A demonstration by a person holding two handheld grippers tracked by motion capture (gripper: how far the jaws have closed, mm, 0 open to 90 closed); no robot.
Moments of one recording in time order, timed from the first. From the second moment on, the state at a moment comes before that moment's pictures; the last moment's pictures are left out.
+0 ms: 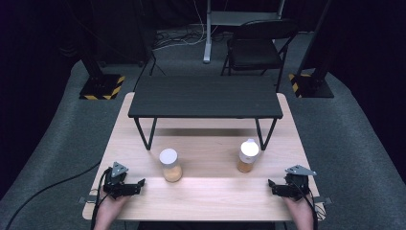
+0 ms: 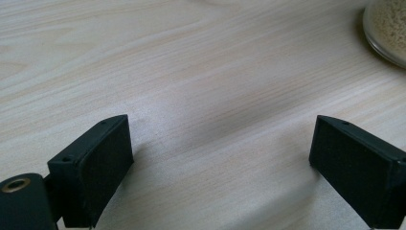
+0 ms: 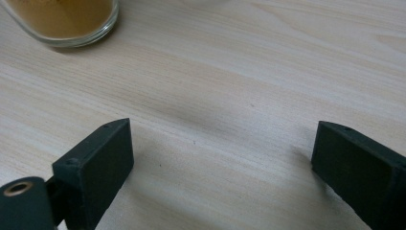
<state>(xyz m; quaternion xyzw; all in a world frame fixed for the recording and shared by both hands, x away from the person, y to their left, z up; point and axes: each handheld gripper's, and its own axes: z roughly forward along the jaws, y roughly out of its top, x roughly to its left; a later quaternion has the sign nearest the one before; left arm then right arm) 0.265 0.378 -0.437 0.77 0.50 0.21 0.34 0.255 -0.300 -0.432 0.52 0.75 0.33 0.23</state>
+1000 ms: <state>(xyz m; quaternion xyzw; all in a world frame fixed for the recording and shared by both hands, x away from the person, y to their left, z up) 0.264 0.386 -0.438 0.76 0.50 0.21 0.35 0.255 -0.300 -0.432 0.52 0.75 0.33 0.23</state>
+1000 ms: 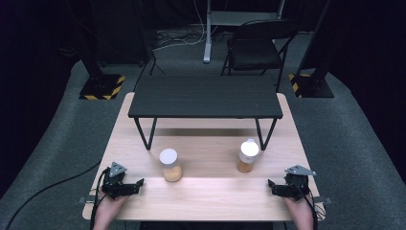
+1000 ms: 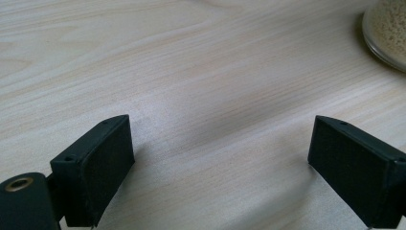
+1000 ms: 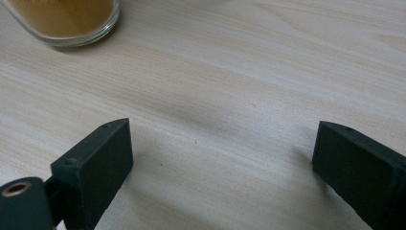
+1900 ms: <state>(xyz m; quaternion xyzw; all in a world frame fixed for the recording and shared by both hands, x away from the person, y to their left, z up) 0.235 0.399 -0.412 0.74 0.46 0.21 0.44 0.255 -0.299 -0.432 0.52 0.75 0.33 0.23</state>
